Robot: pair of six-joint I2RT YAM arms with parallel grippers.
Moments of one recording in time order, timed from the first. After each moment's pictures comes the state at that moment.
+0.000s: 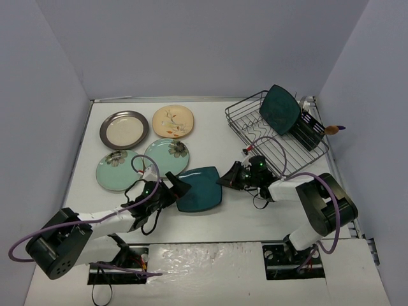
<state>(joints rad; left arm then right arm) -0.68 1.23 0.24 0.44 -0.10 -1.12 0.44 1.55 0.45 0.52 -0.48 0.92</state>
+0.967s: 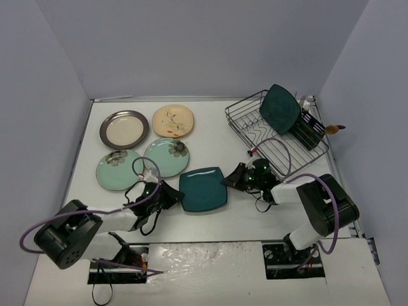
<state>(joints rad) -0.66 1.31 0.21 0.52 -0.04 -1.16 0.42 1.54 0.38 0.59 -0.42 0.87</state>
